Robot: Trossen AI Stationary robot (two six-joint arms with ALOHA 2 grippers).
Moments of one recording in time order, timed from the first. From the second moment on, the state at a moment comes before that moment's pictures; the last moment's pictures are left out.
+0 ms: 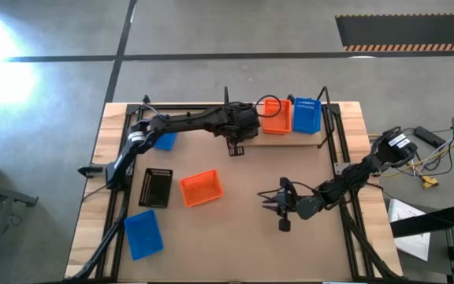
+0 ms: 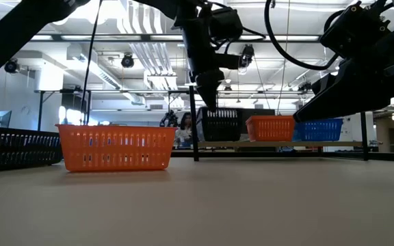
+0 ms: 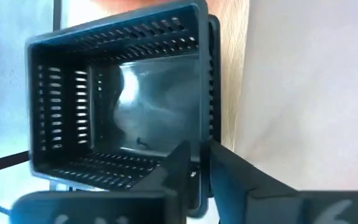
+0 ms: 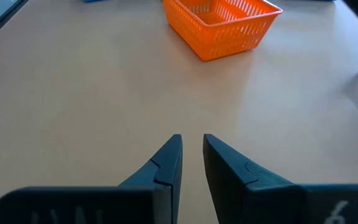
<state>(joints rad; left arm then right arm) 0.24 2.14 2.02 -1.01 -0.30 0.24 0.54 1.52 0.41 0.56 0.53 0.31</state>
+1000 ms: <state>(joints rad) 0.05 1.57 1.57 -1.01 -0.35 0.04 0.54 1.52 0.33 0.56 0.63 0.37</state>
